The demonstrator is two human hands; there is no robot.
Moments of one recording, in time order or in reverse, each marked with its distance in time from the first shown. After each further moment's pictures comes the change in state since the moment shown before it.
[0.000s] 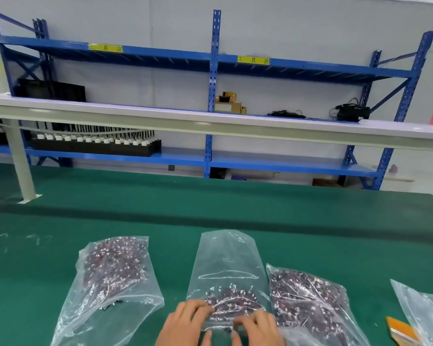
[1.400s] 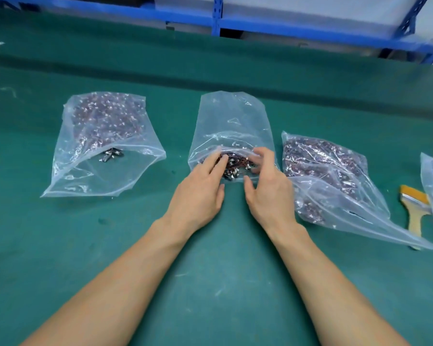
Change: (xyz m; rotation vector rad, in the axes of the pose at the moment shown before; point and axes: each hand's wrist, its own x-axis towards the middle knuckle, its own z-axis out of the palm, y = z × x) left_hand -0.004 0.010 0.026 -0.110 -0.029 -0.167; right_hand 0.002 -0.002 0.017 0.115 0.245 0.084
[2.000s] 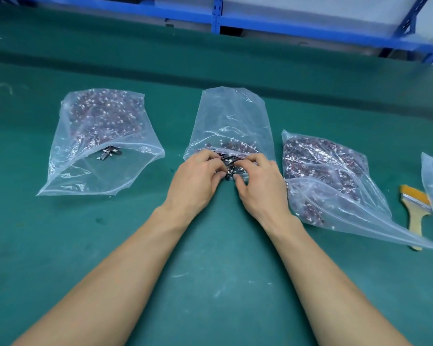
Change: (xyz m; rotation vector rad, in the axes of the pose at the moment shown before) left_hand 0.019 -0.011 -0.002 -0.092 0.078 -0.058; right_hand 0.014 0.004 0.013 -0.173 -0.151 -0.001
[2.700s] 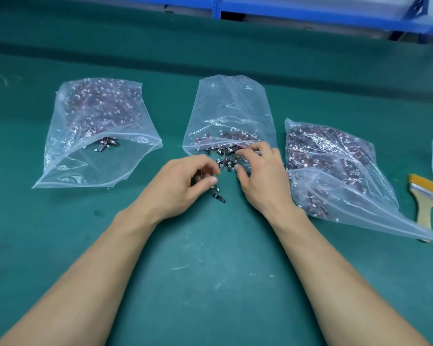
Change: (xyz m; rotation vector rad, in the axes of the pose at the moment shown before) left_hand -0.027 -0.018 -0.029 -0.239 -0.138 0.089; right_hand 0.000 0.007 0.004 0.053 0.007 -0.015
